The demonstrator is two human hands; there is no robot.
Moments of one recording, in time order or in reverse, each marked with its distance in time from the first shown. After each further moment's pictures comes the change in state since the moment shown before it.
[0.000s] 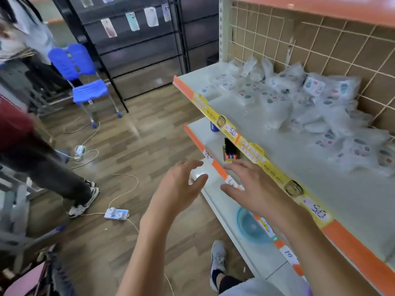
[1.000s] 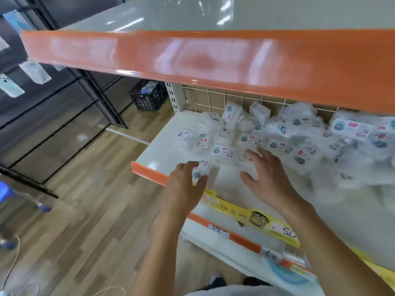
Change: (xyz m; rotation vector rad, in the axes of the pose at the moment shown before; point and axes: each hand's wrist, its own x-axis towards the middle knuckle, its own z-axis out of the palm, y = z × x) left_hand 0.431 -0.037 -0.046 0.030 -0.203 0.340; right_hand 0.327 0.051 -0.026 -0.021 0.398 0.649
